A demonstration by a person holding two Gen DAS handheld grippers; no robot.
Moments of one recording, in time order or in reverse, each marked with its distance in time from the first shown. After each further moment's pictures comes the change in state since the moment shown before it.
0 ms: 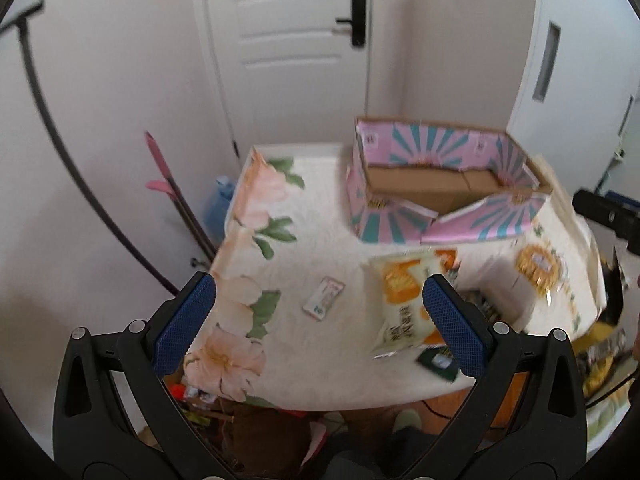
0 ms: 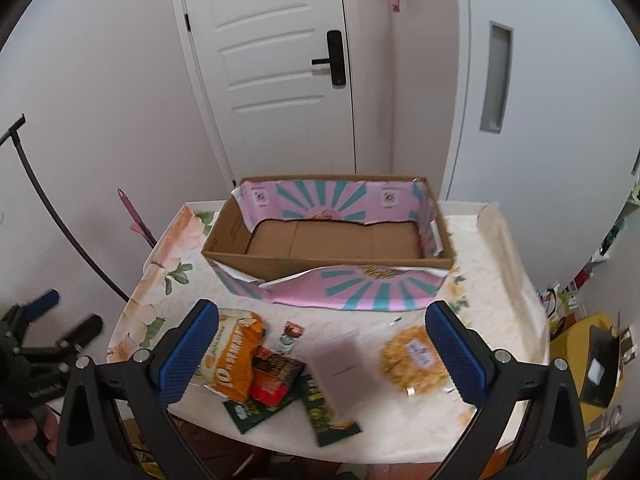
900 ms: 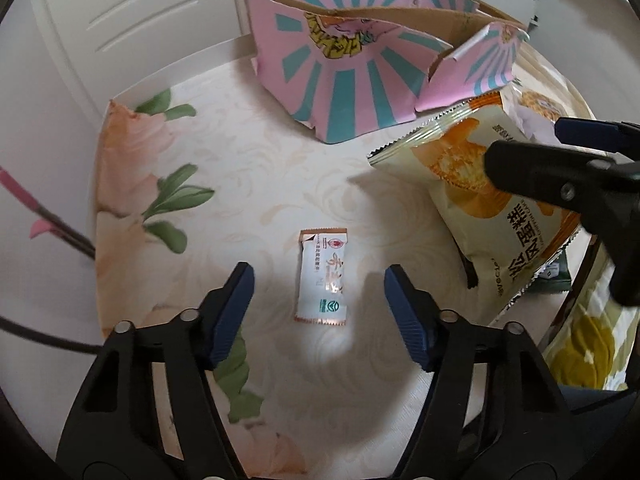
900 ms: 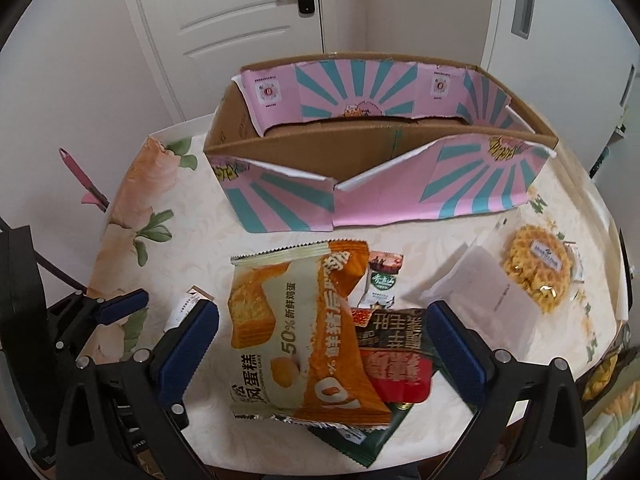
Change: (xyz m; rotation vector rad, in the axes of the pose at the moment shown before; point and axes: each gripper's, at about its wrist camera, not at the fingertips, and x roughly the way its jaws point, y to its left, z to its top) left arm 0.164 0.007 -0.039 0.418 0.194 -0.303; right arm 0.134 0.110 -0.055 0.151 0.189 -0.165
